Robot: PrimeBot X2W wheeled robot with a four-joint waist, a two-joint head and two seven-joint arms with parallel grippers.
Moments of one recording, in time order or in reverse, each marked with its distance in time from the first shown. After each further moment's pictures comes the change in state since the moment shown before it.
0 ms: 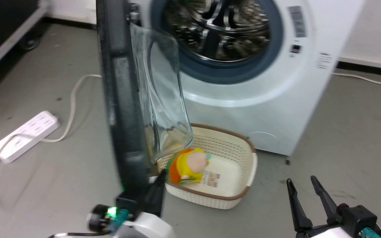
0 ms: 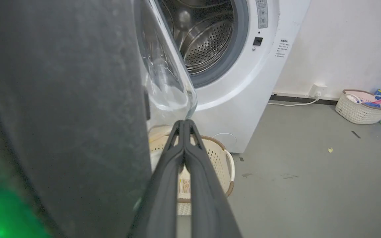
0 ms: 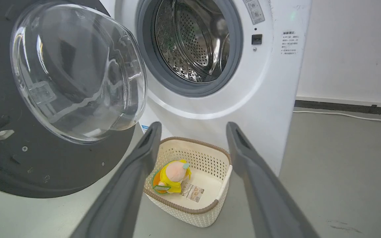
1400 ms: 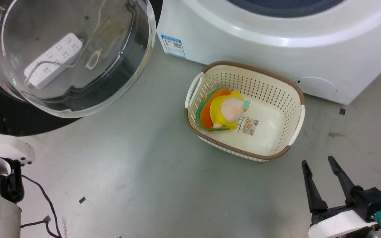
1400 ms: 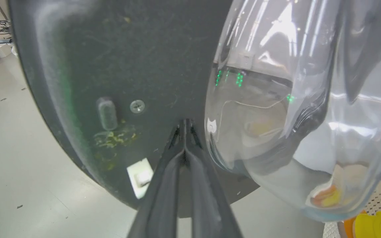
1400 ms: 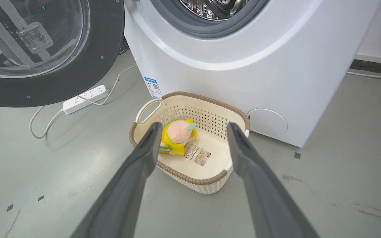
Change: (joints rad) left arm -0.431 0.348 0.430 0.405 -0.206 0.002 -0.063; right arm -0.066 -0.051 -0.043 -0.036 -0.090 0.000 0.031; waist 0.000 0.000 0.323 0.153
